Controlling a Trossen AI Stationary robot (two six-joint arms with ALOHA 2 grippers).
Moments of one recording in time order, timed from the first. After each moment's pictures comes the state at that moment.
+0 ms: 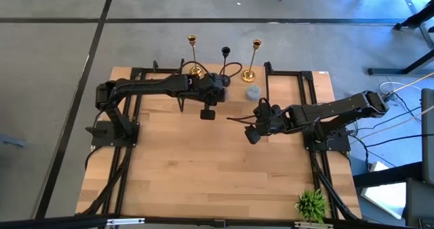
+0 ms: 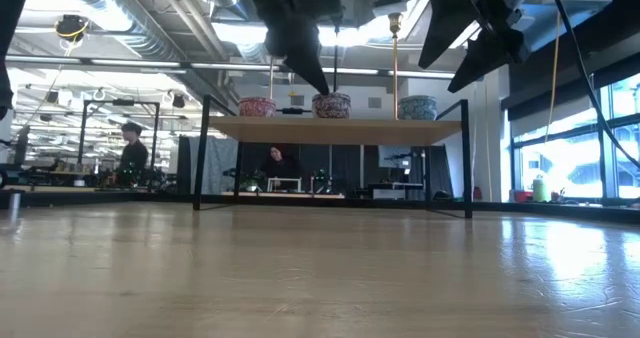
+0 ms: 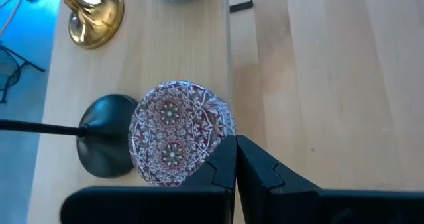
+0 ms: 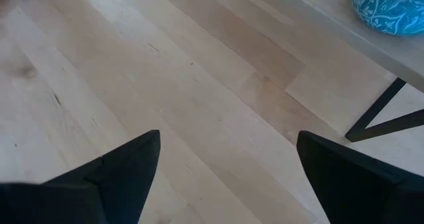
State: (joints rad) left arm 0.22 1.72 1.51 -0.70 -0.15 0.38; right arm 0.23 1.35 1.09 -0.80 0.44 0.95
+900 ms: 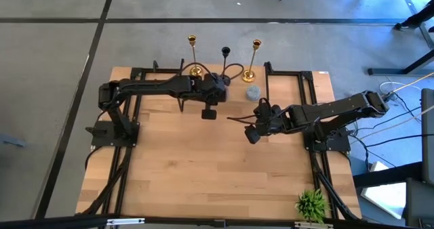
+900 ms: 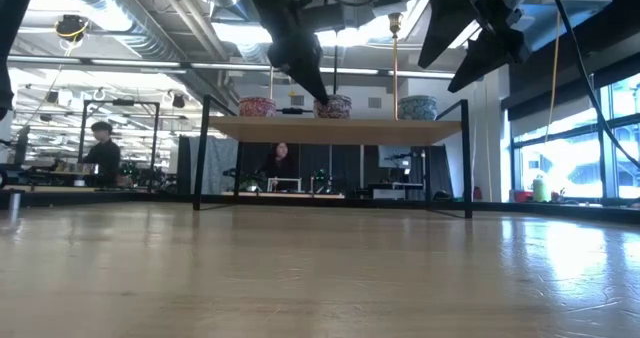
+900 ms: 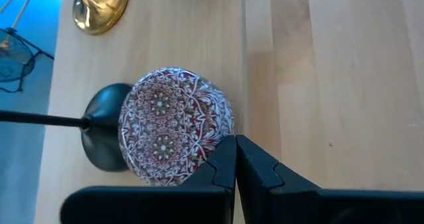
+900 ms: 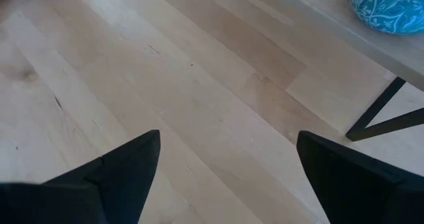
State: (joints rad) left arm 0.22 1.75 1.51 -0.70 -0.22 0.38; right arm 0.23 1.35 1.09 -0.80 0.44 0.96
